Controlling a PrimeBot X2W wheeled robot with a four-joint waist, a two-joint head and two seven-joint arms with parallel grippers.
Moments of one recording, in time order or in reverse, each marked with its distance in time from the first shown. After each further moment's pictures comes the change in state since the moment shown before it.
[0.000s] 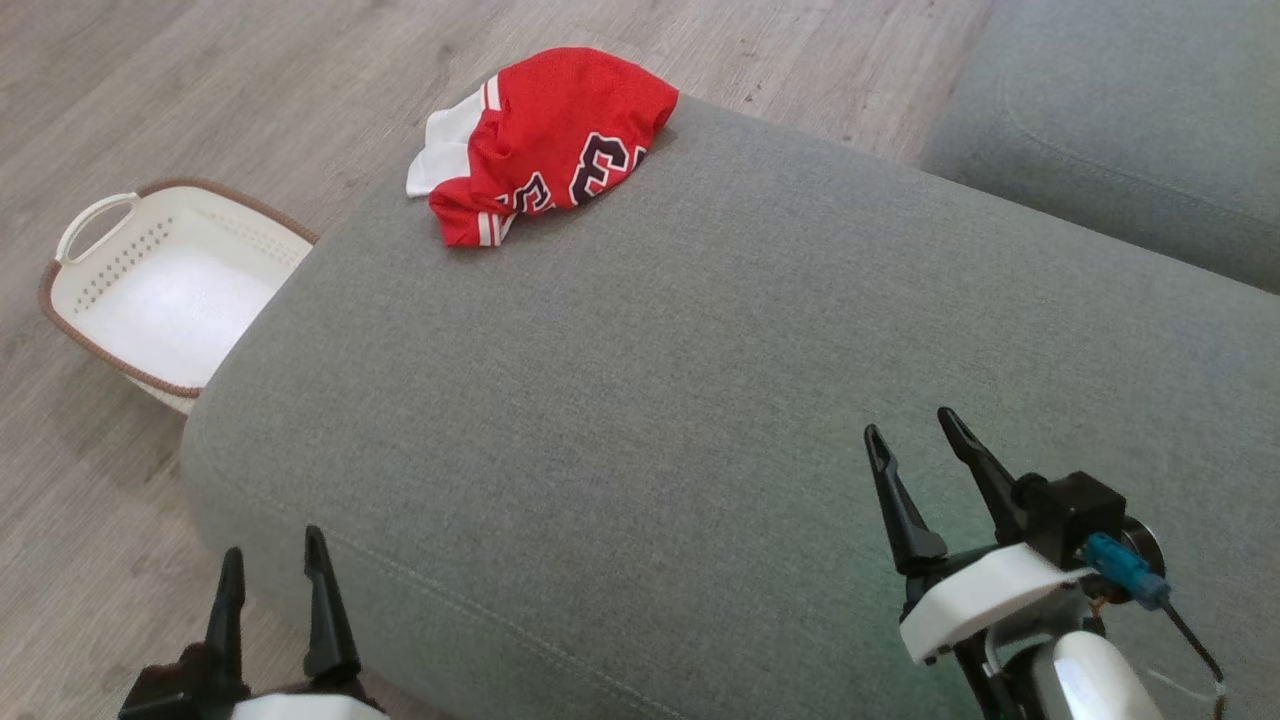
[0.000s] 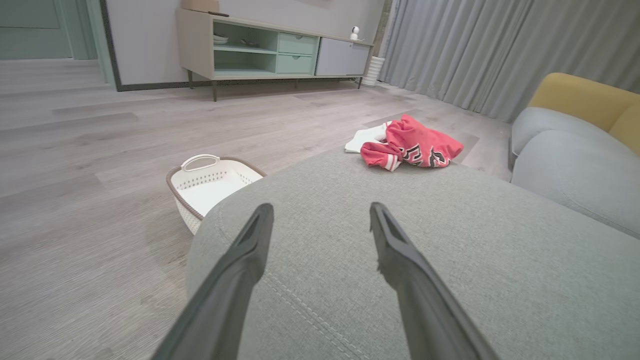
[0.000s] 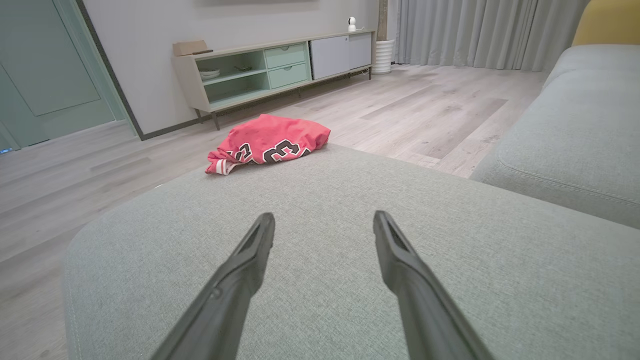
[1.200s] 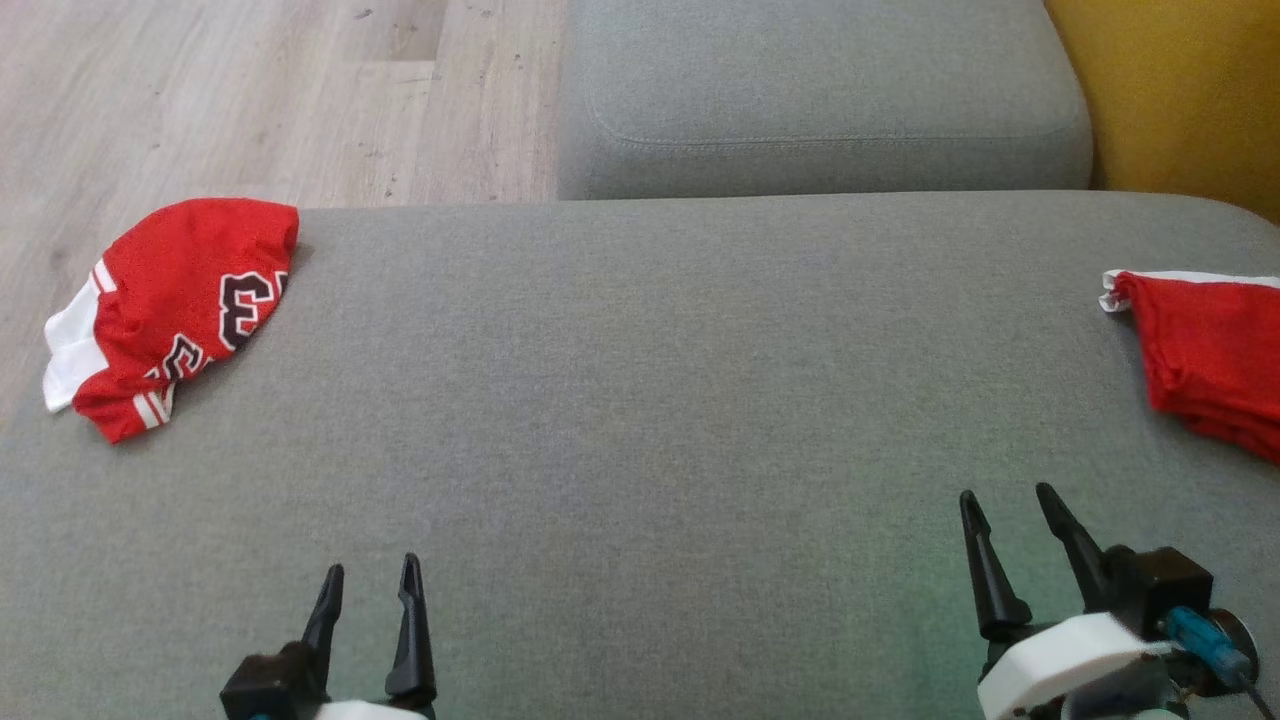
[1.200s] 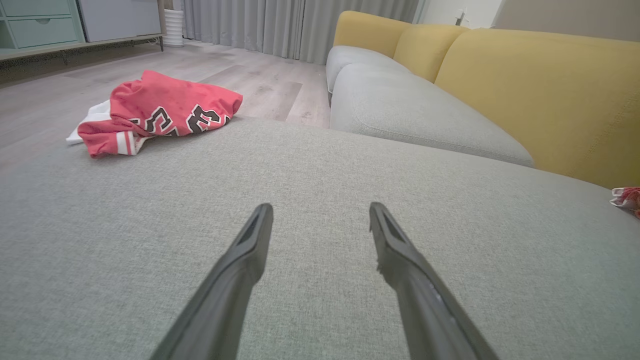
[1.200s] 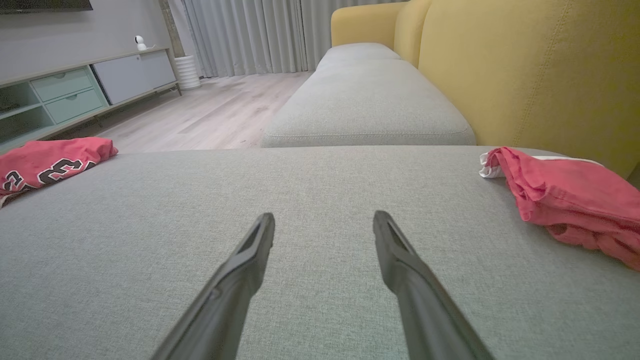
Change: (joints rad) left arm -0.065 -0.032 -0.131 0.146 0.000 -0.080 0.019; right arm 0.144 -0.001 -0.148 -0.037 -0.026 0.000 0.002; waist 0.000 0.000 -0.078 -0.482
